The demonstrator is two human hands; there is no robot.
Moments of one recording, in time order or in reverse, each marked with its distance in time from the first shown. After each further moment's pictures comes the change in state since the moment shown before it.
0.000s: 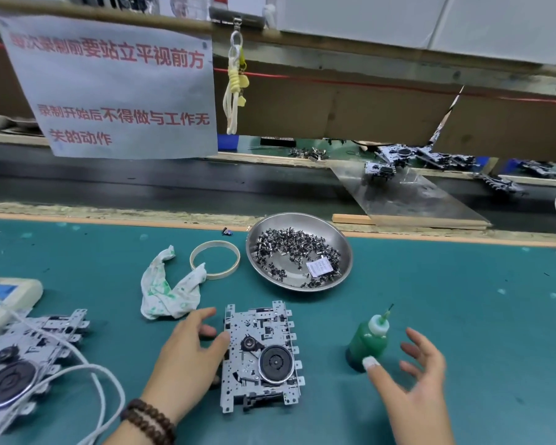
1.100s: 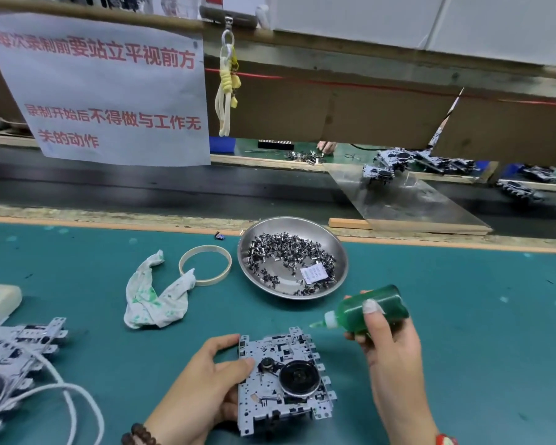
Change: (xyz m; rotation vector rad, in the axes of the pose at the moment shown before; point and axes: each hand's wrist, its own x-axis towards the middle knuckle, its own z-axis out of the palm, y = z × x) left_hand -0.009 0.010 0.029 -0.613 -0.306 -0.249; right_hand 0.039 -0.021 0.026 0.555 -0.204 -0.033
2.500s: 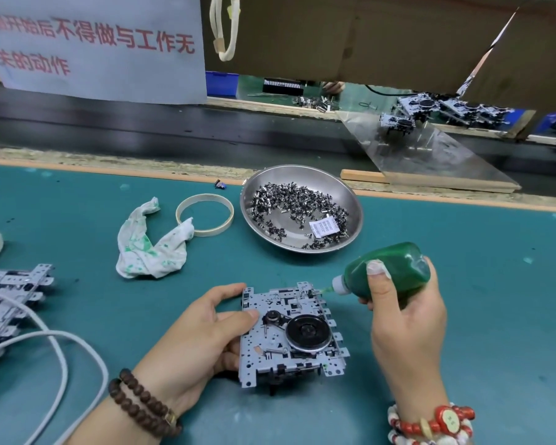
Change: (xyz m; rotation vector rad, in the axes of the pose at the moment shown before) left_hand 0.004 -0.001 -0.002 -0.021 -0.010 -0.006; right_hand -0.010 0.005 0.001 -0.523 -0.022 -0.369
